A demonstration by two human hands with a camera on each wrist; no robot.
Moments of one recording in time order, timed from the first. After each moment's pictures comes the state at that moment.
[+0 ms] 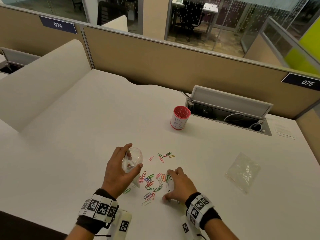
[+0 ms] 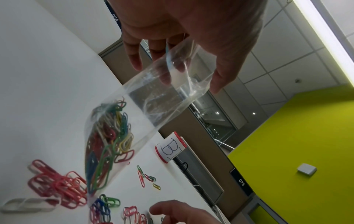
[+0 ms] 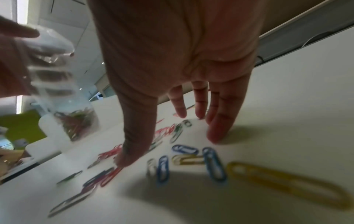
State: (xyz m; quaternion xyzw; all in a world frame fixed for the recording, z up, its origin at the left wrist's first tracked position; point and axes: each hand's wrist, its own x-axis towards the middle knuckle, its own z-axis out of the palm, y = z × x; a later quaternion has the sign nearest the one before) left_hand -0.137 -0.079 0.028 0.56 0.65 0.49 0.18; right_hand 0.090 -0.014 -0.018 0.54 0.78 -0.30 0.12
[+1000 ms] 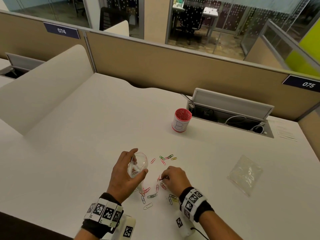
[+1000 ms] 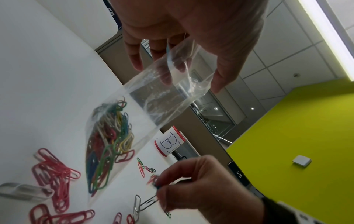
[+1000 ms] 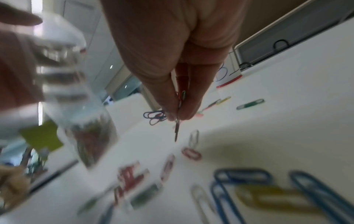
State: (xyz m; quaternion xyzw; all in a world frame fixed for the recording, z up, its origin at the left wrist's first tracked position) left_hand -0.129 -0.082 0.028 0.58 0.64 0.48 0.17; right_hand 0.059 -0.002 -0.009 0.50 0.83 -0.27 -0.02
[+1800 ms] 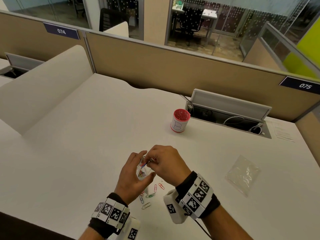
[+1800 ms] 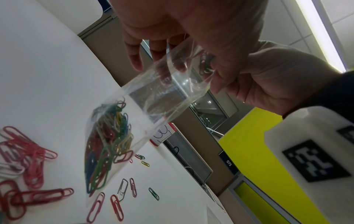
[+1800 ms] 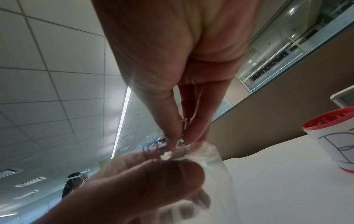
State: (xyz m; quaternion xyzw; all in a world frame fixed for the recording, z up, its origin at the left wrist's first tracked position) left_hand -0.103 -0.079 0.032 0.60 0.60 0.49 0.20; right_hand 0.026 -0.013 0.123 0.37 0.88 -0.27 -0.13
